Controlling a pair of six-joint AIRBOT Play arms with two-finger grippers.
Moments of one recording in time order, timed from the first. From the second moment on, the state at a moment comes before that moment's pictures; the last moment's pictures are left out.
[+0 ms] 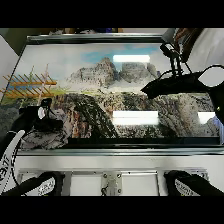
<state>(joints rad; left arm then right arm) 0.05 -1.27 0.75 1.70 -1.02 -1.68 0.13 -1.15 1.31 -0.94 1.18 1.10</state>
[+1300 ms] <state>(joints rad) -0.63 -1.24 1.31 1.41 -1.03 -1.81 0.05 -1.13 1.33 -0.88 1.21 1.13</state>
